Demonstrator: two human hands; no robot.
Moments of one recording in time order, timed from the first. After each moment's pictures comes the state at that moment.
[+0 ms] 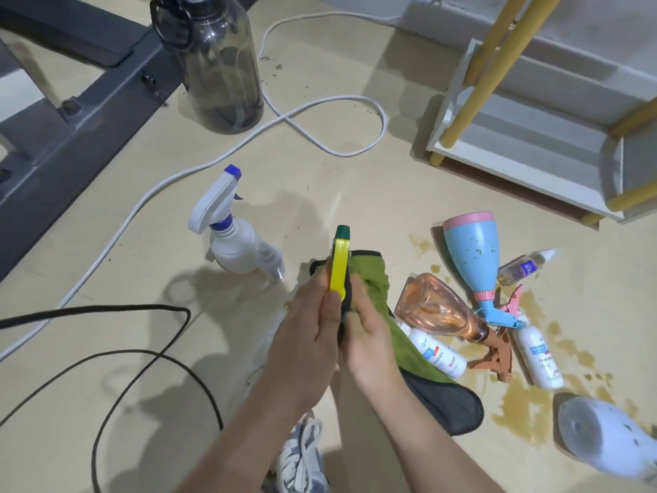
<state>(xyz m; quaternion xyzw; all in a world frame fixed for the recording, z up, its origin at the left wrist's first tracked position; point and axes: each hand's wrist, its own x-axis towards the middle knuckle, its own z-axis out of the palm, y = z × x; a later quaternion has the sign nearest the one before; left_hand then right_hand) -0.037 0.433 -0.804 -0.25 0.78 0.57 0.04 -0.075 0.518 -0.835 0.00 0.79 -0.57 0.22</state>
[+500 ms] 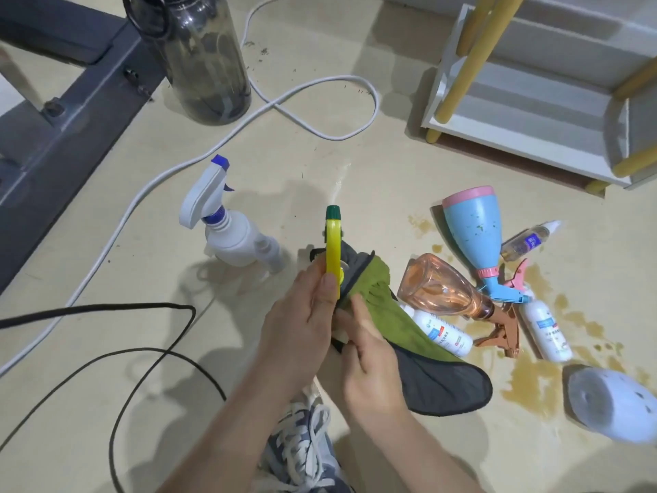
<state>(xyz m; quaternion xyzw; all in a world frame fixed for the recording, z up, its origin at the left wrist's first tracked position) -0.037 0.419 -0.806 -0.23 0.80 0.55 0.06 -0.031 0.542 -0.858 -0.11 0.84 -0.51 0.16</state>
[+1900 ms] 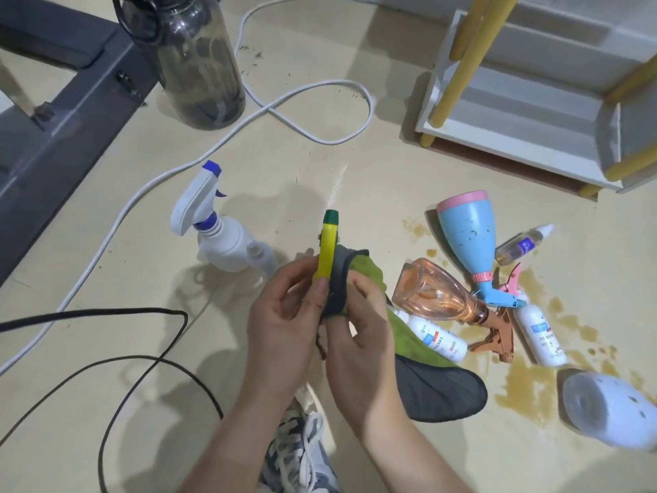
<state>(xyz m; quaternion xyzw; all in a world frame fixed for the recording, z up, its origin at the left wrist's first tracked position) -0.043 0.431 -0.791 -0.27 0.62 0.72 -0.12 -0.053 0.509 -0.796 0.01 0.75 -0.65 0.10</state>
